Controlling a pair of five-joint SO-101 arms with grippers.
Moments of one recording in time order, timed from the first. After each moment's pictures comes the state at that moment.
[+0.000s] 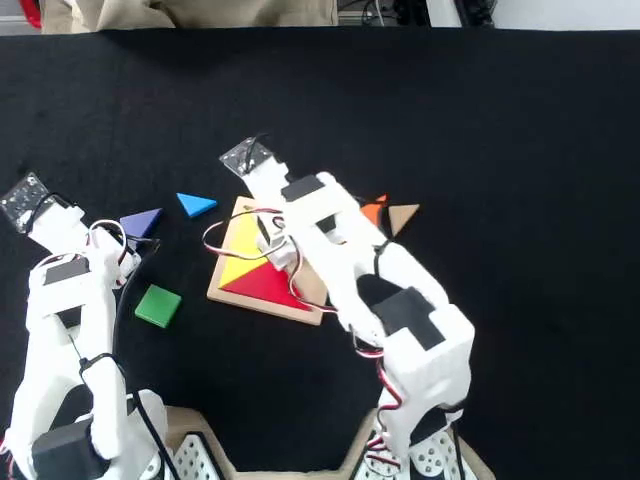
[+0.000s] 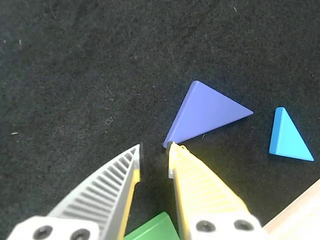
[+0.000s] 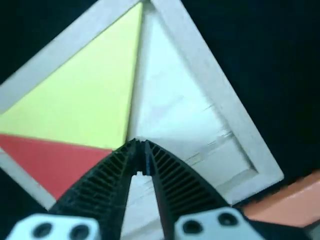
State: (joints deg) left arm -24.4 -25.3 59.4 33.4 25.0; right arm -29.0 19.4 12.0 57.7 12.5
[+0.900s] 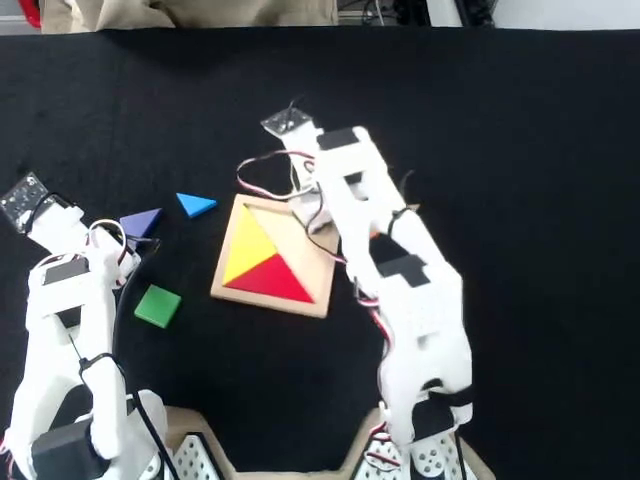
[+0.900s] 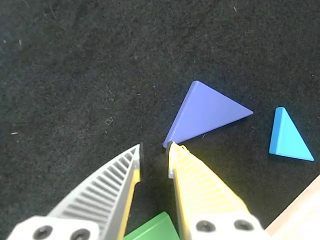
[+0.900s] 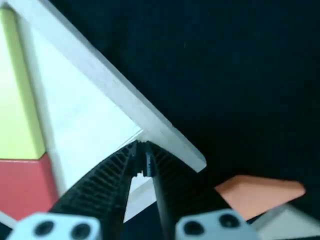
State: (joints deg) left arm -24.4 -25.3 59.4 33.4 25.0; right arm -18.1 39.9 -18.8 74.8 18.3
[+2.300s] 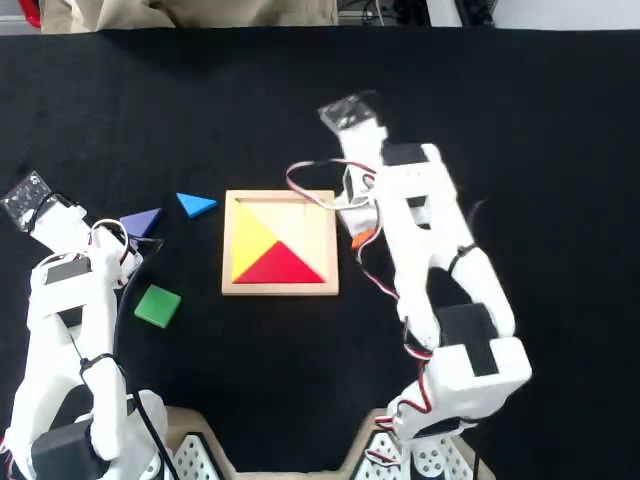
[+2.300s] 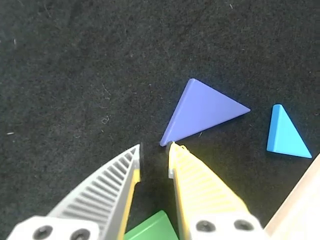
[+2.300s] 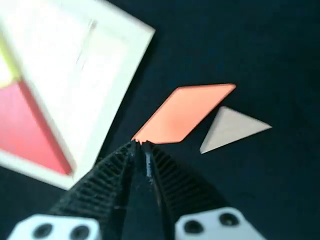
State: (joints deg) left arm -23.7 -25.3 59.4 33.4 25.0; right arm -9.3 8.7 12.3 66.7 17.7
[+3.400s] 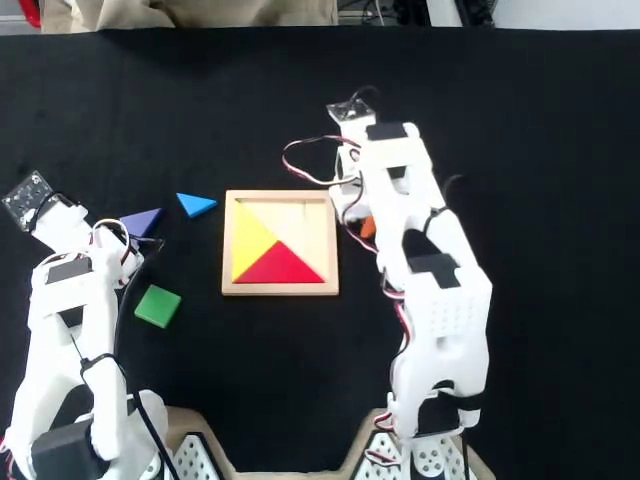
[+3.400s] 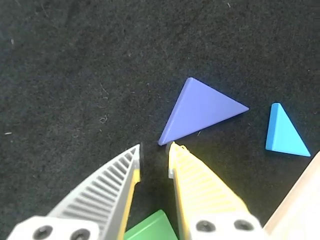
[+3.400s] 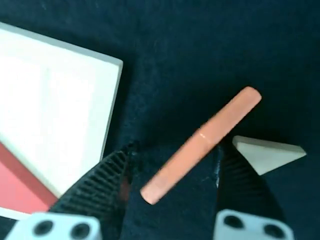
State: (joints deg) left arm -23.4 -25.3 59.4 33.4 25.0; right arm -9.0 34.3 -12.4 76.2 7.7
